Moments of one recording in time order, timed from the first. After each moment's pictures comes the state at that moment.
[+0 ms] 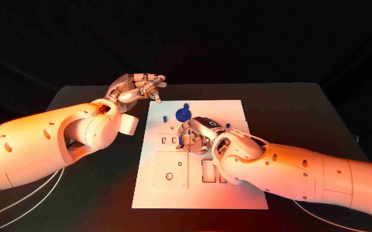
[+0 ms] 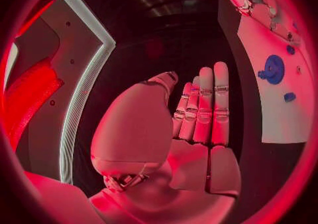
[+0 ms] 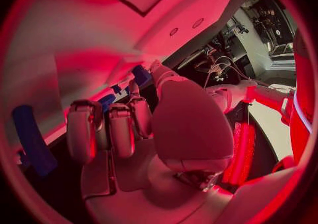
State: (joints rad) left arm 1.20 -0.96 0.00 1.62 -0.09 -0.29 0.38; left_hand 1.48 -0.14 0.34 0.28 0.27 0.85 0.21 0.21 0.20 1.08 0.14 0.10 0.09 1.05 0.07 0.75 0.68 0.17 0.98 0.16 0.83 0.46; right arm 1.09 -0.55 -0.13 1.52 -1.48 -0.50 -0.27; right_hand 1.35 -0.22 0.26 0.29 0.06 0.89 0.14 0.30 0.41 1.40 0.06 1.36 1.31 1.46 -0.02 1.55 1.31 0.04 1.47 0.08 1.44 1.31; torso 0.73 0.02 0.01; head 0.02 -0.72
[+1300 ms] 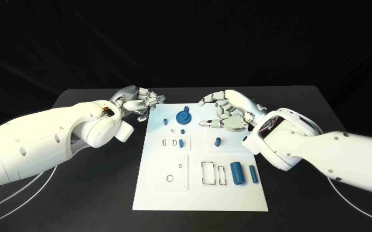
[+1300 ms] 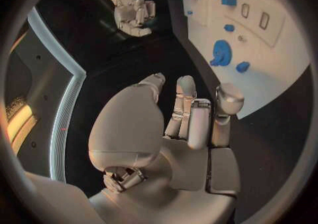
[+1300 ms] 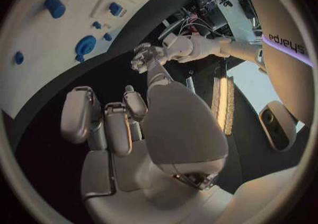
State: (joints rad) left arm 1.20 -0.92 0.00 1.51 -0.44 -0.23 0.04; left_hand 1.28 -0.12 0.22 0.29 0.27 0.84 0.12 0.61 0.47 1.01 0.05 0.95 0.68 1.47 0.00 1.48 1.31 0.14 1.21 0.10 1.29 0.98; right arm 1.24 -0.87 -0.11 1.74 -1.09 -0.55 0.10; right_hand 1.46 -0.14 0.01 0.29 0.18 0.78 0.18 0.22 0.36 1.24 0.10 1.25 1.23 1.47 0.03 1.48 1.31 0.07 1.42 0.12 1.20 1.31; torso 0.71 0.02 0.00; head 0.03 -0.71
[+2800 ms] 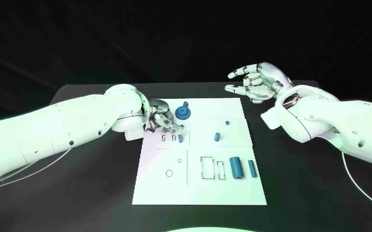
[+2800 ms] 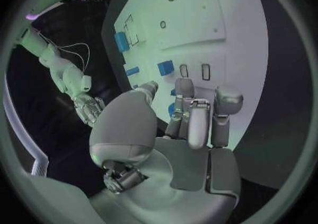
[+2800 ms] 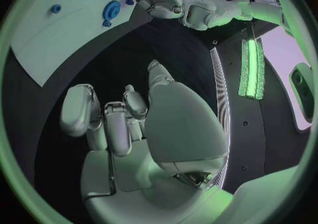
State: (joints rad) left arm 1.29 -0.69 -0.04 1.43 -0.95 0.22 -0.51; left_hand 1.11 -0.07 0.18 0.29 0.26 0.81 0.11 0.68 0.58 1.01 0.04 1.00 0.71 1.47 -0.01 1.48 1.31 0.12 1.22 0.09 1.30 0.98; right arm 1.33 -0.94 -0.10 1.66 -0.74 -0.56 0.05; right_hand 1.43 -0.14 0.00 0.29 0.26 0.79 0.18 0.22 0.36 1.23 0.09 1.24 1.20 1.47 0.02 1.46 1.31 0.08 1.40 0.12 1.13 1.31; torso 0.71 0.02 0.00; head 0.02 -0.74
